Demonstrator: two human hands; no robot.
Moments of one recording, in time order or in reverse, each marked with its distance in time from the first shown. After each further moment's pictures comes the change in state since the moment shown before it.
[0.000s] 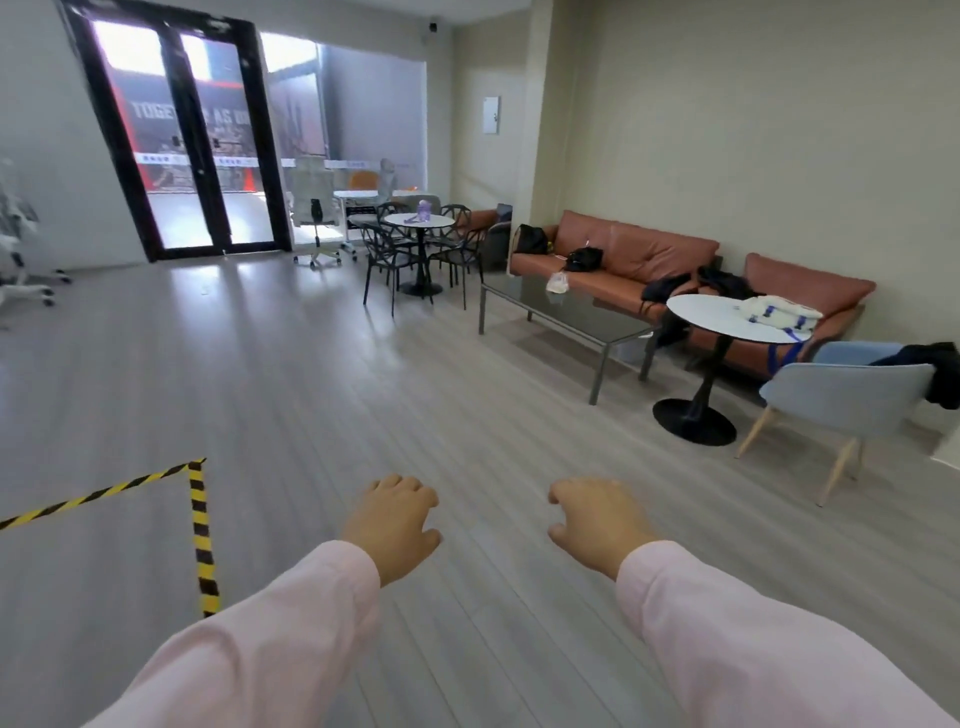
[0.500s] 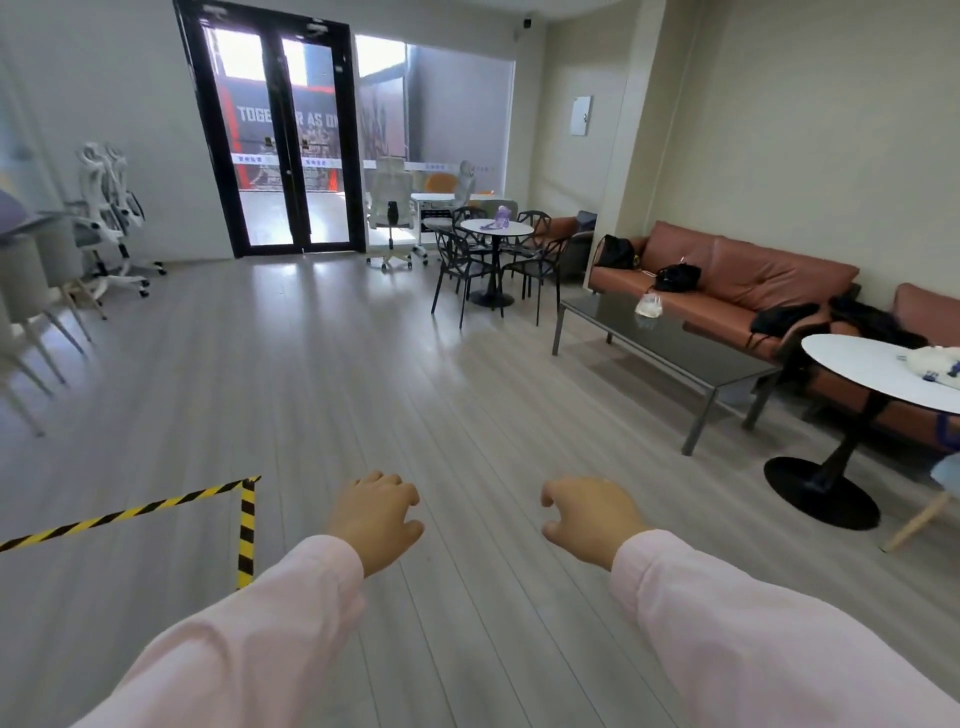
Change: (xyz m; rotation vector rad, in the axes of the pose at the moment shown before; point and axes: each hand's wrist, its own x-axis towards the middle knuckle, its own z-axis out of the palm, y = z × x) left_hand 0.230 -0.255 0.002 -0.023 -0.019 -0.235; right_hand 0.351 -0.112 -0.004 0.041 -0.063 -0.179
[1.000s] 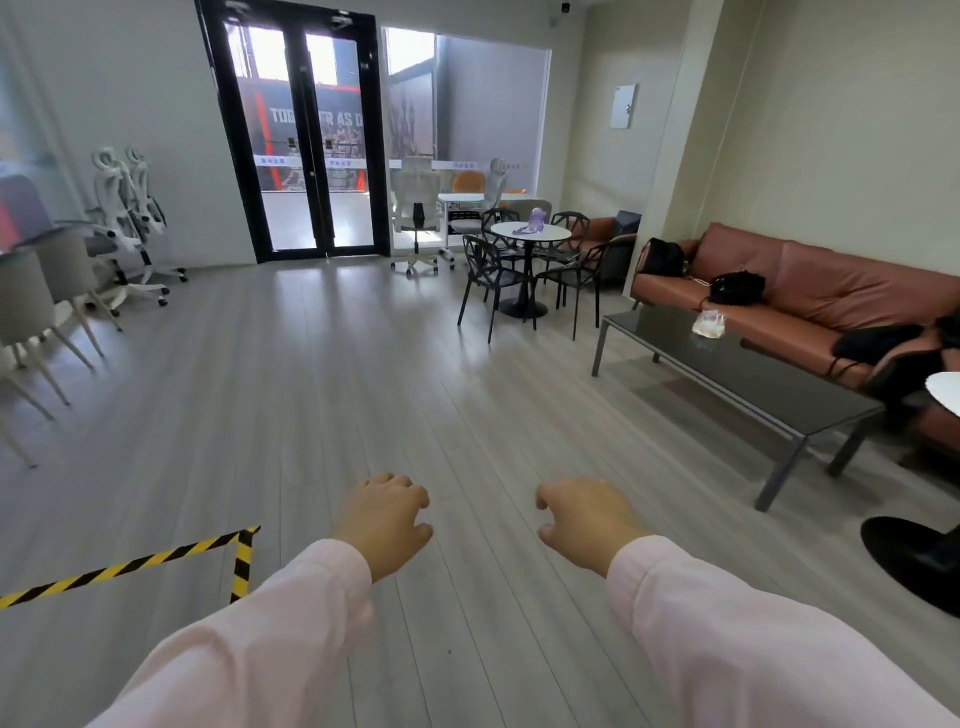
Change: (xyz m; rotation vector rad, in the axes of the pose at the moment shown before) left_hand 0.314 -0.110 -0.018 0.035 0.020 -0.034; right_hand 0.354 0.008 -0.027 -0.009 -0.002 -0.087
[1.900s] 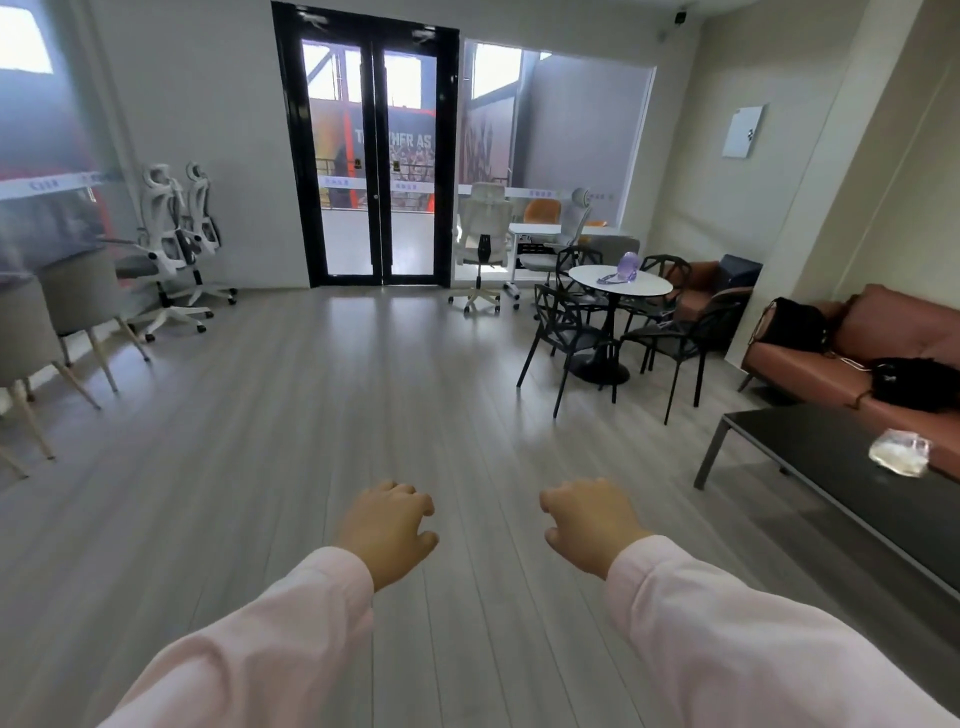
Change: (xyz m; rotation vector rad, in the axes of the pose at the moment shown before) left_hand 0.658 -0.270 -0.024 -0.046 0.056 -0.156; right_hand 0.749 0.052 -0.082 -0.222 0.095 -0.237
